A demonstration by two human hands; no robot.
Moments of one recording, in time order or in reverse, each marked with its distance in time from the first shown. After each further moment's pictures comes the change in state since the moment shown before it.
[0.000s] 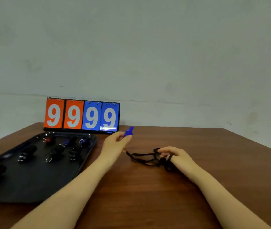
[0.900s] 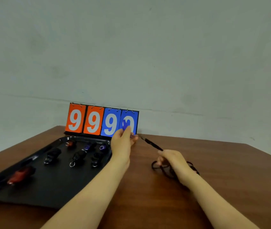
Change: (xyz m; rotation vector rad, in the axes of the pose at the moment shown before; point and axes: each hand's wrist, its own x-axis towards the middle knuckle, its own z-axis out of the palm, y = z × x) left_hand 0.008 0.026 -0.032 -0.791 0.335 -0.171; right_hand 0.031 -0.057 0.065 0.264 0.045 -0.010
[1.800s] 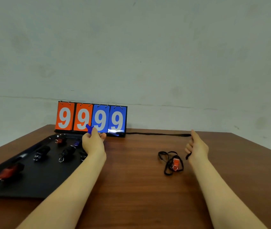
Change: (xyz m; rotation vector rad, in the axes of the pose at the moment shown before) left_hand 0.018 -0.006 -0.029 -0.081 0.355 0.054; right_hand 0.004 0.016 -0.088 0.793 0.641 0.166
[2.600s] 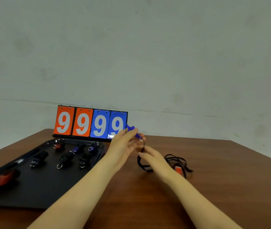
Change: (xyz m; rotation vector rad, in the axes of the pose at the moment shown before) left_hand -0.054 0.008 0.026 0.045 -0.783 -0.214; right_hand -0.070 0.053 0.052 -0.881 -0.901 -0.326
